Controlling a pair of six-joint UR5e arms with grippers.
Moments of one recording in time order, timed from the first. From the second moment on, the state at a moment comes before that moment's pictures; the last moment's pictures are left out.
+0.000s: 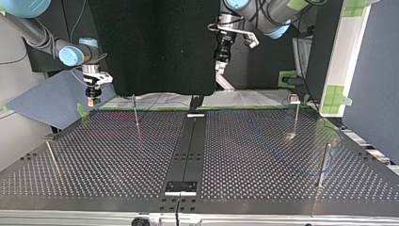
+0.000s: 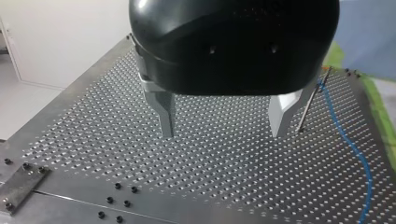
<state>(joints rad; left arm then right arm) -0.60 -1.88 -2.28 -2.17 -1.96 -1.79 1.57 -0.70 1.67 -0.94 1.30 1.81</state>
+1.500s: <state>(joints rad) -0.59 -1.88 -2.48 -1.88 -1.92 -1.88 1.59 -0.72 1.65 -0.90 1.30 1.76</state>
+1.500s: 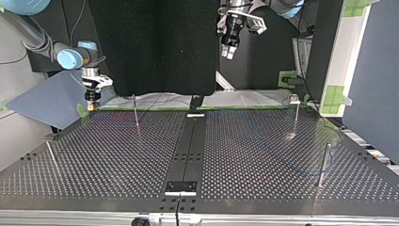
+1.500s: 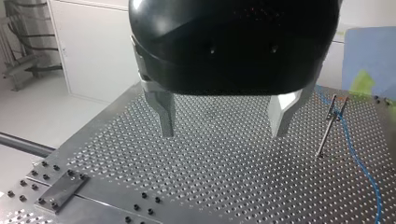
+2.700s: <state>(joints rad) -0.59 -1.88 -2.48 -1.90 -1.90 -1.87 1.71 -1.03 1.65 -0.65 1.36 1.71</state>
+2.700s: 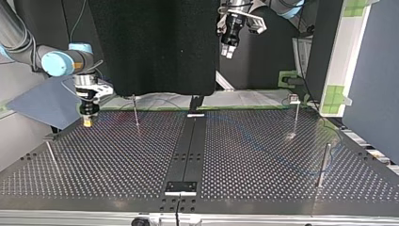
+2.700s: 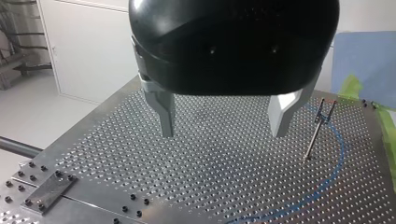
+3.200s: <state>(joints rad) -0.58 -1.88 -2.48 -1.92 -1.90 -1.87 1.70 -1.11 1.65 -0.58 1.40 1.68</state>
